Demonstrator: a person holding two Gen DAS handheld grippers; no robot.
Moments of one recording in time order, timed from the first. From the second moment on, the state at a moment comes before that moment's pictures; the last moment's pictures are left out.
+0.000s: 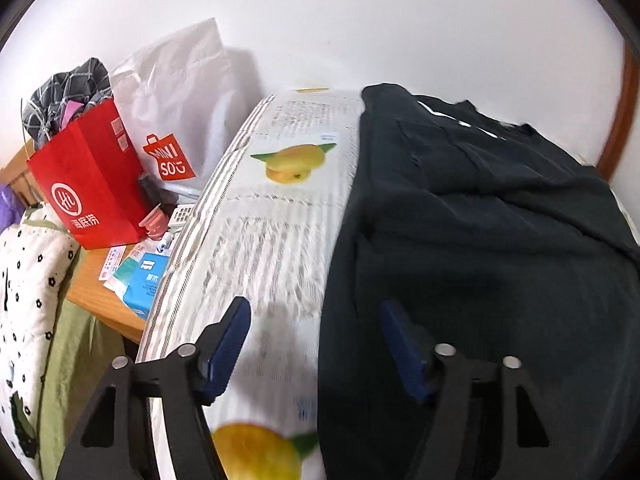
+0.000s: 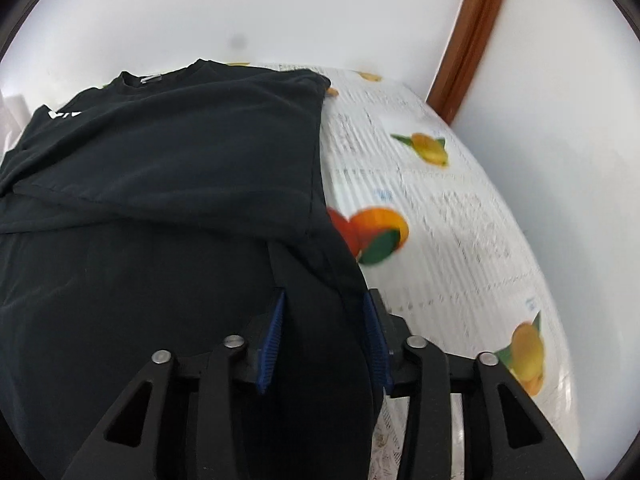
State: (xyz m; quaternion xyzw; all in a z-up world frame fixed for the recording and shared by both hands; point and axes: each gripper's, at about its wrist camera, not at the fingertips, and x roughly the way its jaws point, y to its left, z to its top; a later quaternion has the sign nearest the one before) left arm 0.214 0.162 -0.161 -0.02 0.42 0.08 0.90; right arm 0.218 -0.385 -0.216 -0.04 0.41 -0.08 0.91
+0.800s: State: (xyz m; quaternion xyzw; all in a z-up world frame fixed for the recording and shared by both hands) left arm 0.186 0.133 -0.166 -0.02 0.45 0.04 0.89; right arm 0.228 -0.388 -0.213 -0.04 0.40 -0.08 0.91
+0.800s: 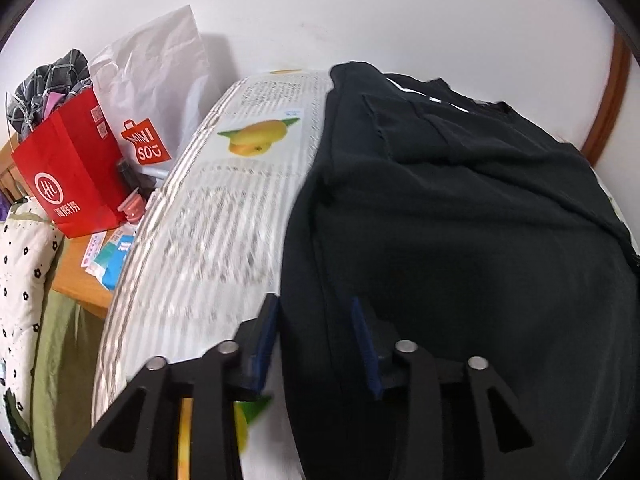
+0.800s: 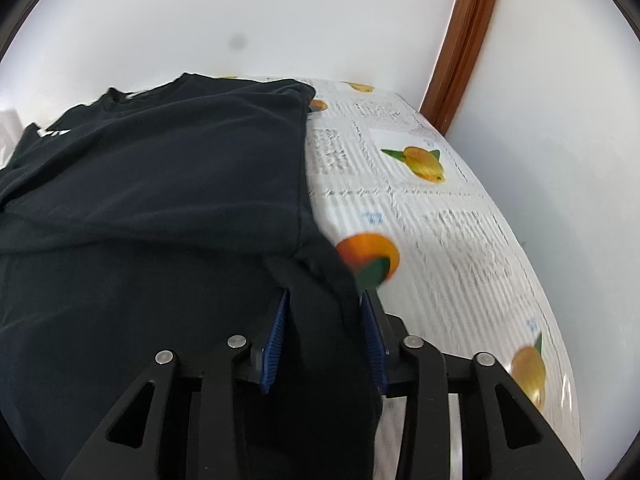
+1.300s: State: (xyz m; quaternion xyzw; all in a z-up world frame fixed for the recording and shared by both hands) left arm 0.110 0.110 -0.164 -0.03 0.45 0.01 0.89; right arm 0.117 -0.376 -0.230 -0.03 0.40 -0.05 0.91
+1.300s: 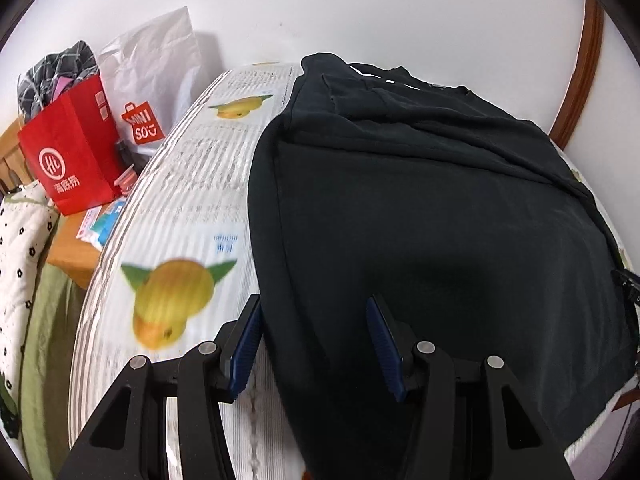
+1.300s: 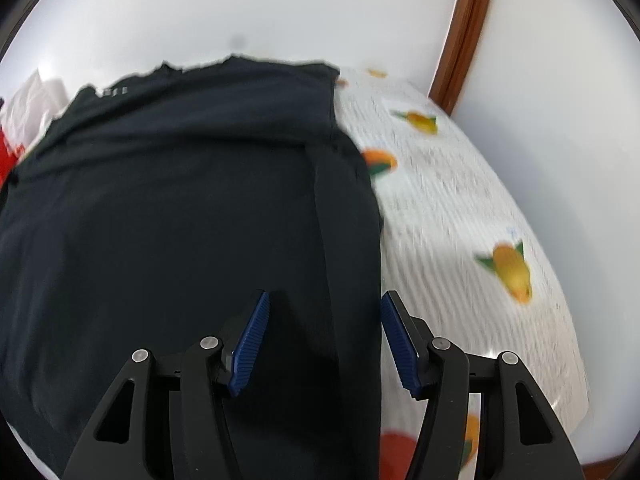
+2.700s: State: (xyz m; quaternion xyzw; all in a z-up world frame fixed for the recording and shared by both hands) left arm 0.029 0.106 -0.177 -0.01 0.42 -0.03 0.91; right arm 0.043 -0.397 -0.248 0.02 0.38 -0.03 0.92
